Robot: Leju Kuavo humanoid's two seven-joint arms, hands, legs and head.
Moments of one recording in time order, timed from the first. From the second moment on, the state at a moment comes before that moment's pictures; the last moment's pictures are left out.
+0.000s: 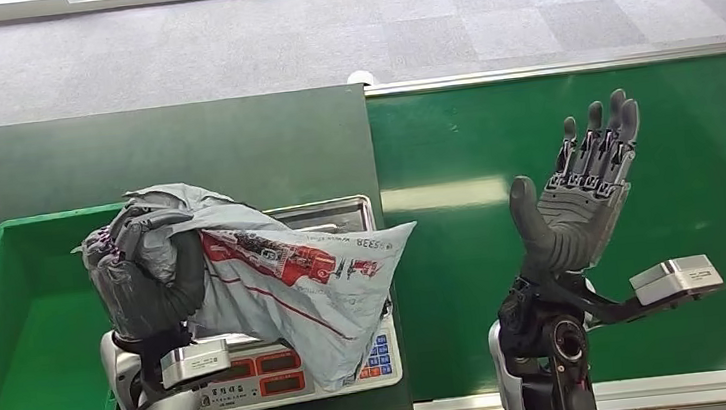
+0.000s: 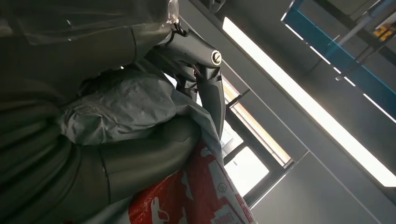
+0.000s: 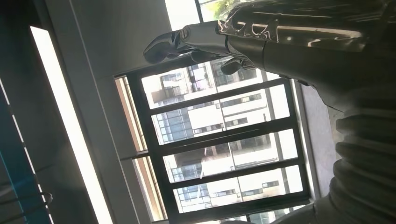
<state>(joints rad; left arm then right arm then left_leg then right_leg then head) -0.20 -0.09 -0.22 -1.71 -0.72 0.59 -0.50 -0.23 0.32 0.11 -1.50 -0.03 -0.06 -0.68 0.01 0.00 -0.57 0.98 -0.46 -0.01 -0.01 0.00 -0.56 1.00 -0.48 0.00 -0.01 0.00</state>
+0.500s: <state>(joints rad) -0.43 0.05 -0.06 -1.54 -0.94 0.56 -0.33 -0.25 0.31 0.13 -1.45 -0.04 -0.07 -0.68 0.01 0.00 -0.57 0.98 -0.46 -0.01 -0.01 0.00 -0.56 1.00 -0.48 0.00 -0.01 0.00</state>
